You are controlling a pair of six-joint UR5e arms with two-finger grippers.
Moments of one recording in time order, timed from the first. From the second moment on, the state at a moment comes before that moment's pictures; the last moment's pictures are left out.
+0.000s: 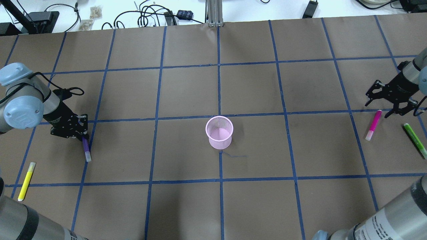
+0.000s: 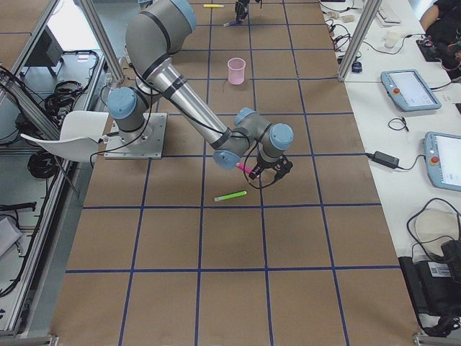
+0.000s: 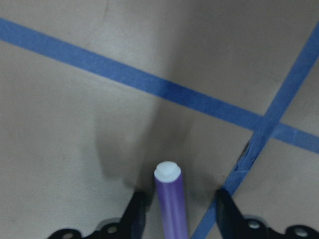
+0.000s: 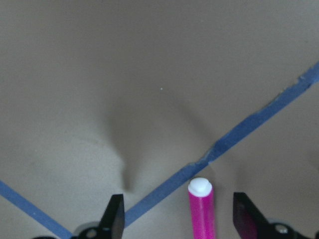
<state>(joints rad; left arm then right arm) -1.04 -1.99 -1.90 -1.09 1.58 0.16 0.97 -1.06 1.72 -2.05 -1.53 0.13</state>
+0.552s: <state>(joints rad) -1.05 -1.97 -1.88 -1.08 1.57 0.14 0.97 -1.06 1.72 -2.04 -1.53 0.13</state>
